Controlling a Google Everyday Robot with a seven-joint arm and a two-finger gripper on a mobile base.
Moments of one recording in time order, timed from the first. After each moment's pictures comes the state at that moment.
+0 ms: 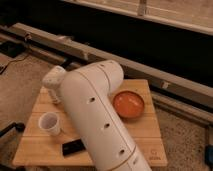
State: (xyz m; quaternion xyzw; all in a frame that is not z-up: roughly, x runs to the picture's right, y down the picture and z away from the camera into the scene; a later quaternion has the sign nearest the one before) arm -0.226 0.108 0.917 -0.32 -0.06 -0.33 0.89
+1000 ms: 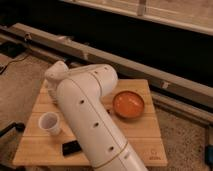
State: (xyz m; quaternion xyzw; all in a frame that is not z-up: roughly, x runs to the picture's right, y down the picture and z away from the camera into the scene) arm -0.215 0.074 0.959 -0.32 -0.03 -0.29 0.90
